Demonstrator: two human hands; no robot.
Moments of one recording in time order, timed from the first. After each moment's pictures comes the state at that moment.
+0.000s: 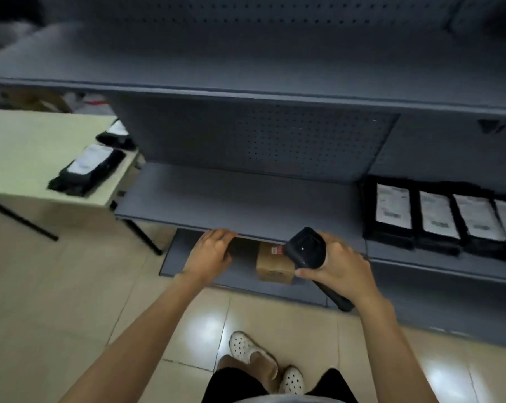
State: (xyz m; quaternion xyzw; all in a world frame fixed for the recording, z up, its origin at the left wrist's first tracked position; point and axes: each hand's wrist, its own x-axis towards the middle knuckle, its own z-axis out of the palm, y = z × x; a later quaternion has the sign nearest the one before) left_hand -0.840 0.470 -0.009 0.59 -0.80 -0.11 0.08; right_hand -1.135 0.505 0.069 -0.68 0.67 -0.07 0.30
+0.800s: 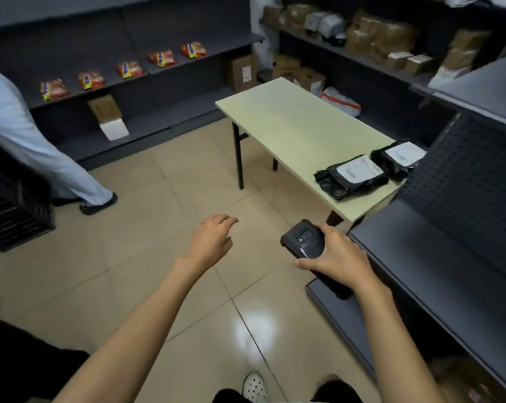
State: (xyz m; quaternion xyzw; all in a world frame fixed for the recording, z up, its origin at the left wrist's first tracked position) left_hand -0.297 0.689 0.050 0.87 -0.48 -0.05 0.11; right_hand -0.526 0.512 0.113 -0.89 0.35 0.03 0.30
